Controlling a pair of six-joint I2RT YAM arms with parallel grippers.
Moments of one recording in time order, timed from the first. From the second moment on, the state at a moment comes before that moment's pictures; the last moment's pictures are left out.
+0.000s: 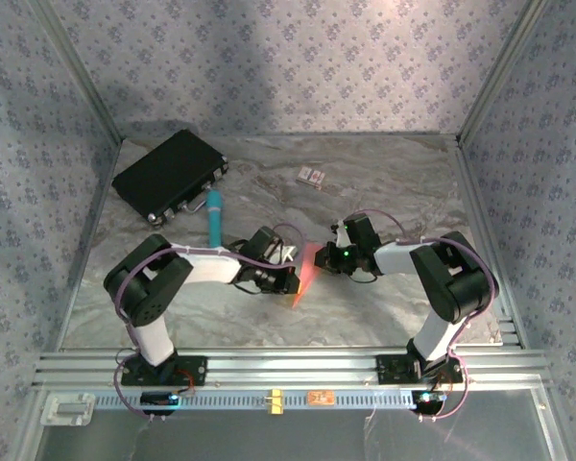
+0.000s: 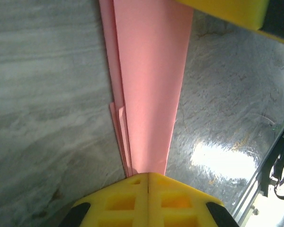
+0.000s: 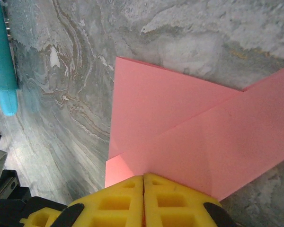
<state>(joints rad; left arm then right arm) -0.80 1.75 0.80 -0.06 0.55 -0.66 0.45 1.70 0.66 0.13 -0.55 0.69</state>
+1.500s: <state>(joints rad) -0.84 1.74 0.88 -0.12 0.53 -0.63 0.45 1.70 0.66 0.13 -0.56 0.66</state>
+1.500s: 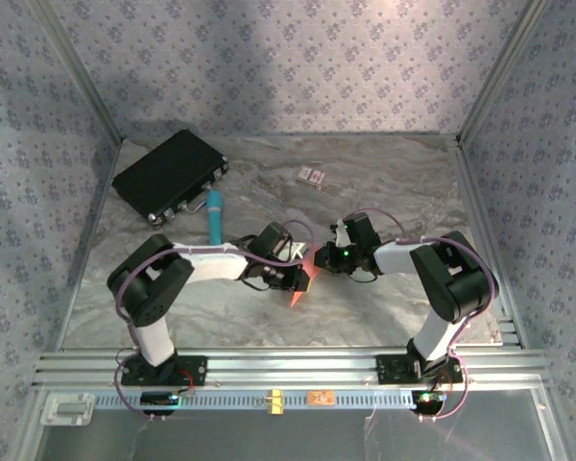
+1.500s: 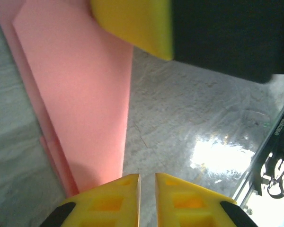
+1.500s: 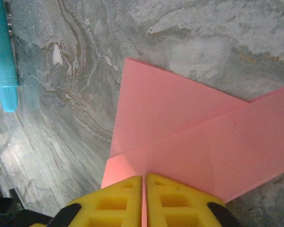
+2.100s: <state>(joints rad) -0.68 1.69 0.81 -0.04 0.52 -0.72 0.47 1.35 0.61 -0.14 -0.35 0.71</state>
